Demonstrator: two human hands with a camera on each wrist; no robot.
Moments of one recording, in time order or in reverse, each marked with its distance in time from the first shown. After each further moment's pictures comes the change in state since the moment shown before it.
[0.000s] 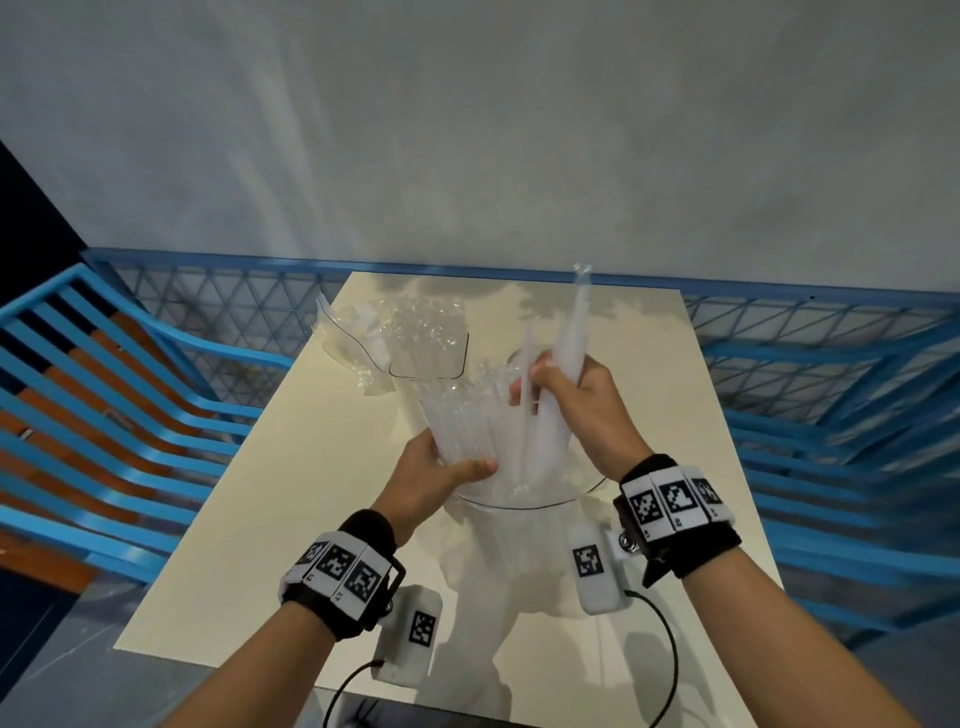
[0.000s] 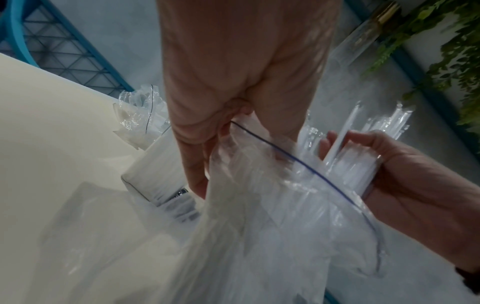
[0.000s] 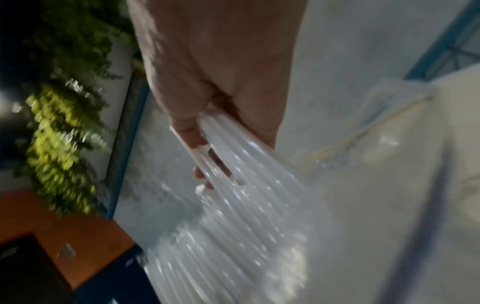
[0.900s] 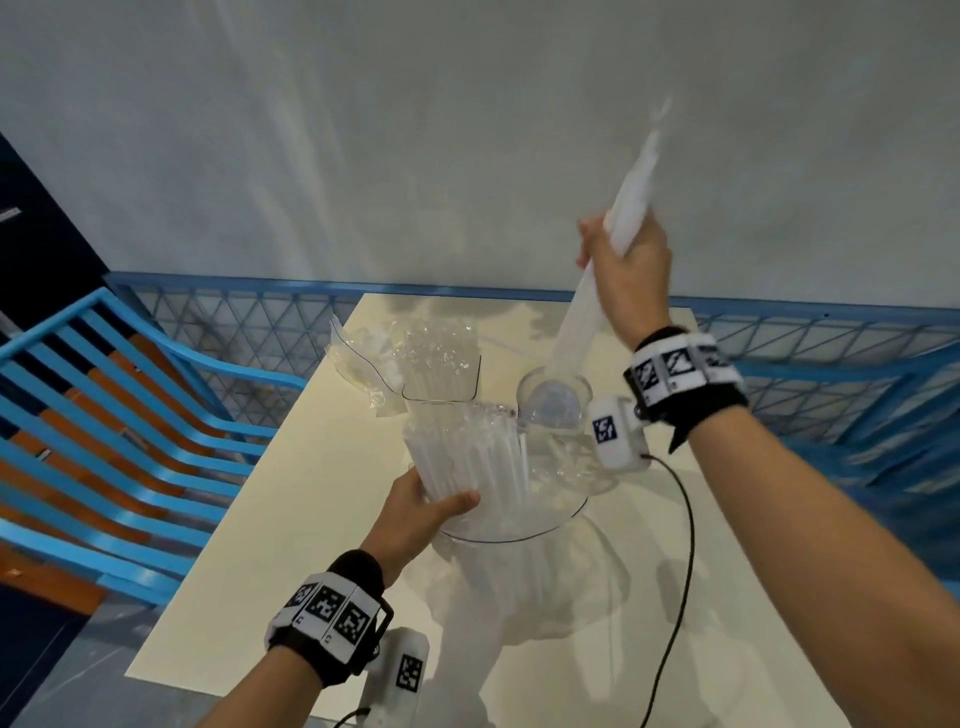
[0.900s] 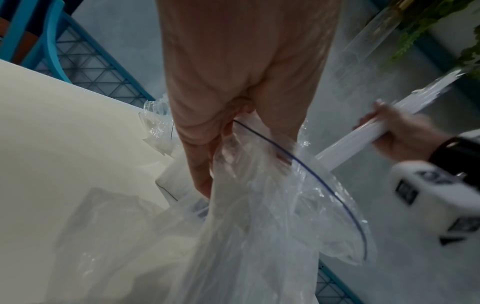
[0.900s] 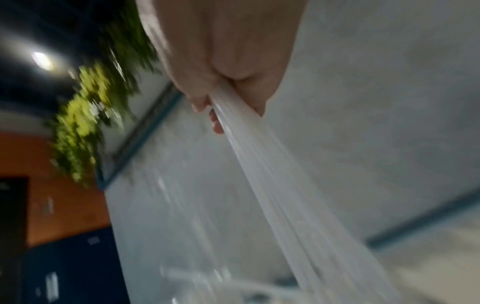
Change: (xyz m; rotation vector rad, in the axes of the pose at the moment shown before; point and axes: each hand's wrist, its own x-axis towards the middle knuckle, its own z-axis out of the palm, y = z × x) left_hand -0.006 -0.013 -0.023 0.007 0.042 -0.032; right_hand 0.110 -0.073 -0.018 -0.142 0.418 -0.443
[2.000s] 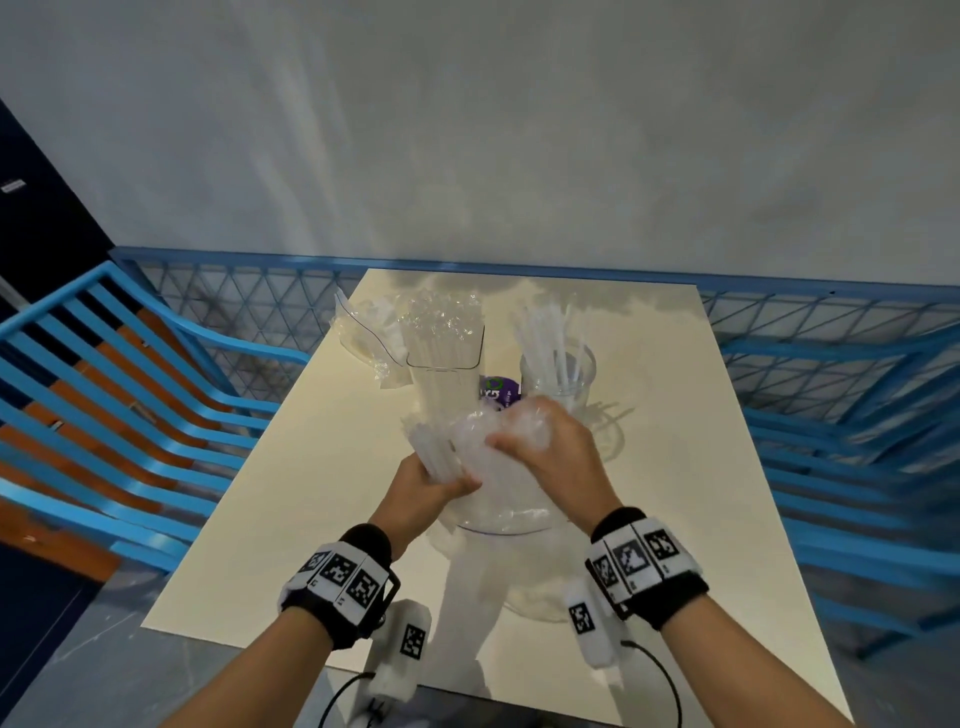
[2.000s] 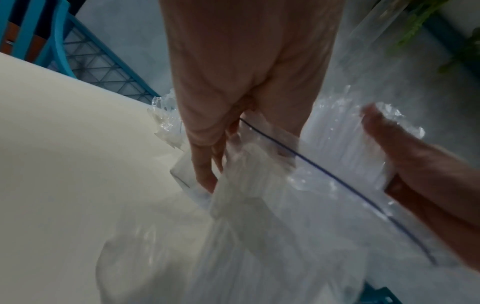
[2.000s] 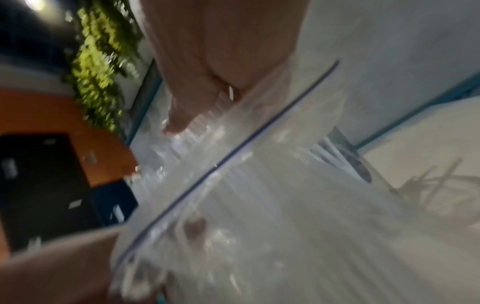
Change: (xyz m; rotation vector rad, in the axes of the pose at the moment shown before) left_hand -0.006 -0.024 0.003 0.042 -0.007 0.022; right_hand -0.193 0.043 -0.016 -0.117 -0.483 0.285
